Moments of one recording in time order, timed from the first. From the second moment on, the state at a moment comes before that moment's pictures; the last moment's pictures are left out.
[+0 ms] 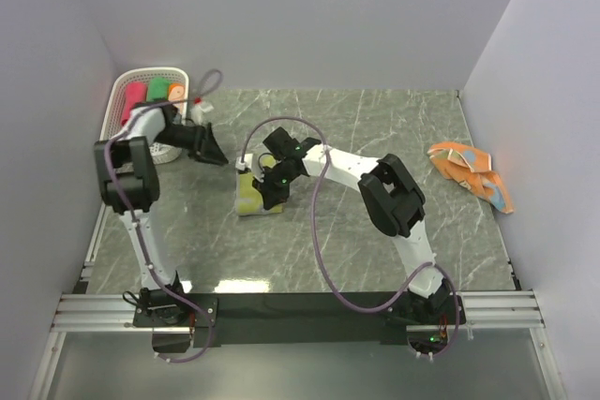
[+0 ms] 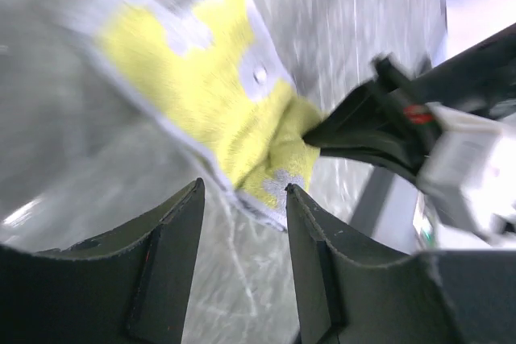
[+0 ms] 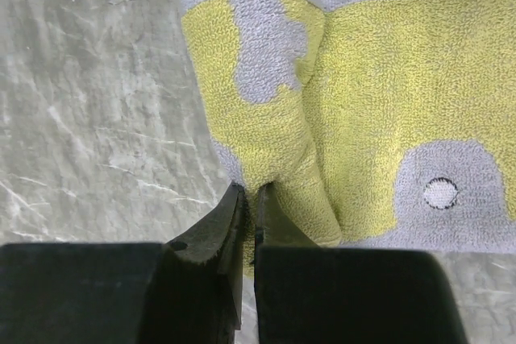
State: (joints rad) left arm 0.09 2.18 1.68 -1.14 1.04 0.52; right arm 0.79 2.17 1.66 -0.61 -0.60 -0.56
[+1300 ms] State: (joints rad) left arm -0.42 1.44 0.72 -0.24 0.41 0.91; right arm 0.63 2.45 1.94 -0.83 -1.03 -0.26
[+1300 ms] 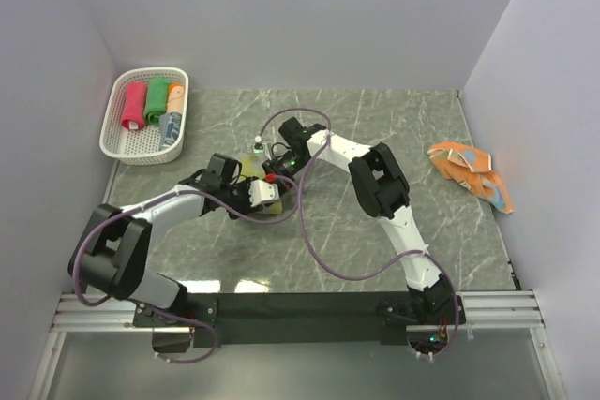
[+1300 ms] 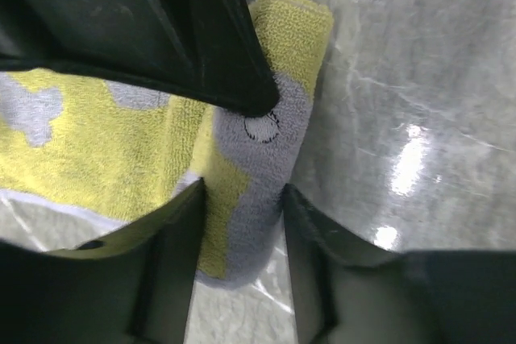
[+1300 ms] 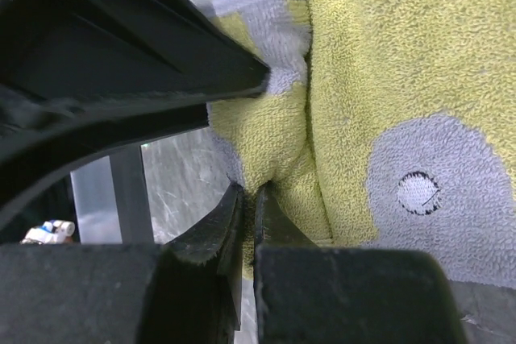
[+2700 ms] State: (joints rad) left arm -0.21 2.27 1.68 -1.34 0.75 0.80; right arm 0.75 1.63 1.23 -0.37 -0.41 -0.44
